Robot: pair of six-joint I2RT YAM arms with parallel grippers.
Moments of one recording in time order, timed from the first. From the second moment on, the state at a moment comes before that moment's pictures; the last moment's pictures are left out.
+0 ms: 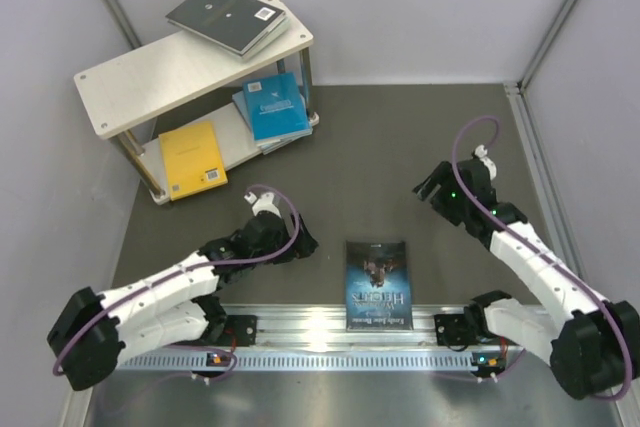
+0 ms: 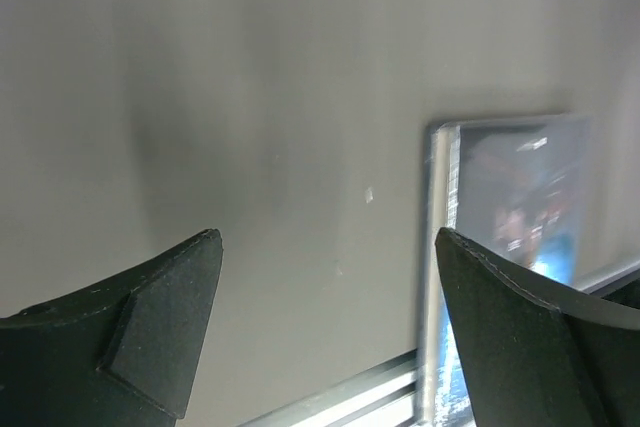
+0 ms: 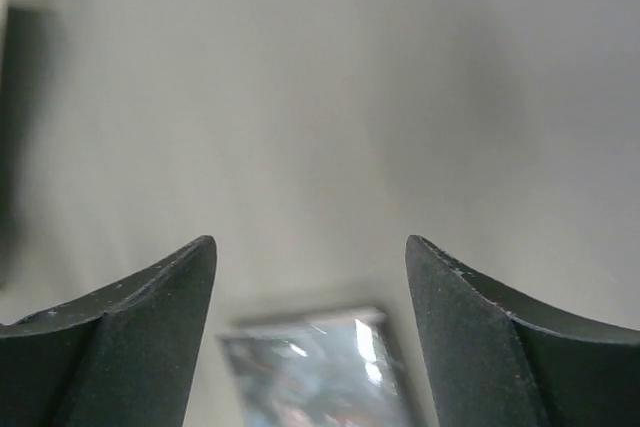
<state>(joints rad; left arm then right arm) -0.82 0.93 0.45 -0.23 -0.15 -0.92 0.32 1.03 0.67 -0.36 0.09 0.87</state>
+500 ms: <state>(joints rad) -0.87 1.28 0.32 0.36 0.13 -1.00 0.32 0.81 0.30 -0.41 -0.31 0.80</state>
